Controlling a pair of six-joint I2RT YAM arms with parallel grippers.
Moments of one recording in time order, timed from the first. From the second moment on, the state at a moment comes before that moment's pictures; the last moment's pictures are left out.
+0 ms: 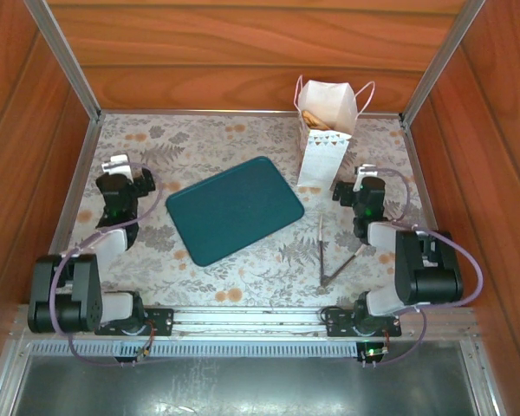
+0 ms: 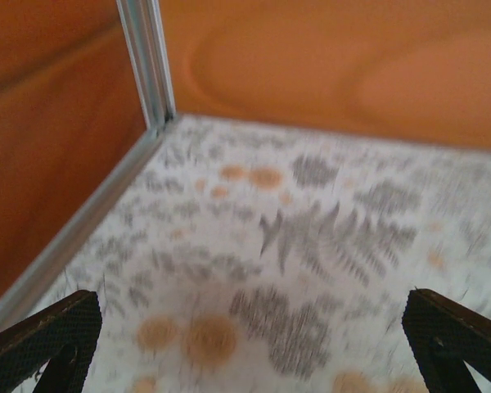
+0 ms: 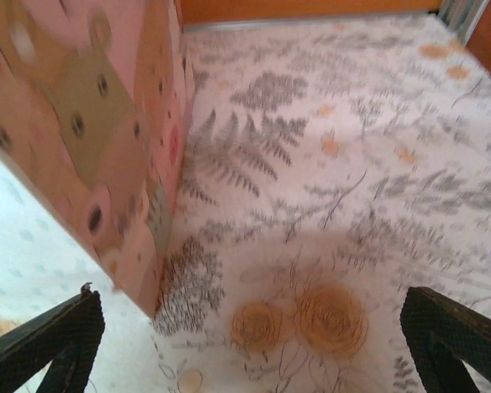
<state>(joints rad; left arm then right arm) 0.00 1.26 0.48 0.53 -0.21 -0.10 0.06 1.45 0.51 0.49 0.09 0.03</state>
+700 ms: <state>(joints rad) -0.61 1.78 1.64 -0.09 -0.11 -0.46 0.06 1.07 0.70 -0.18 0.35 0.31</state>
